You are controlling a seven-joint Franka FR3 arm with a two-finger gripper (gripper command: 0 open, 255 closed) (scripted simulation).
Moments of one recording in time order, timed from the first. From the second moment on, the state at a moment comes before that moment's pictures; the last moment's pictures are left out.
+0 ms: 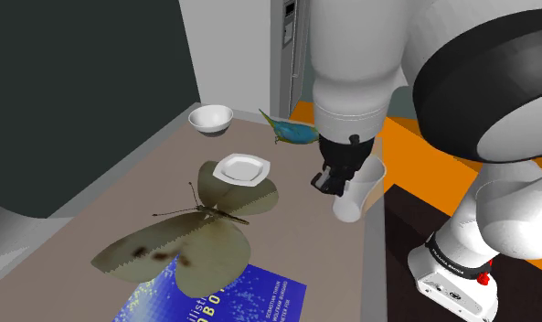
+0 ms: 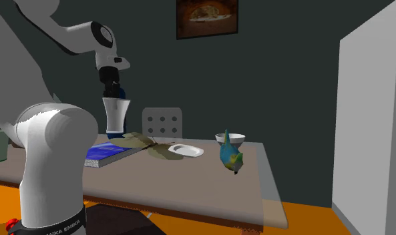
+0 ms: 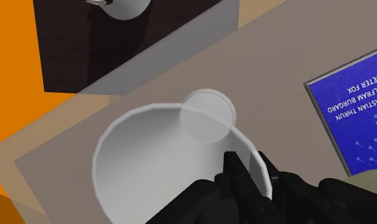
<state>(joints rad) 0.25 -0.56 0.58 -2.23 0.10 1.58 0.72</state>
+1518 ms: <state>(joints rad) 0.25 -0.49 0.66 -2.49 0.12 1.89 0.77</state>
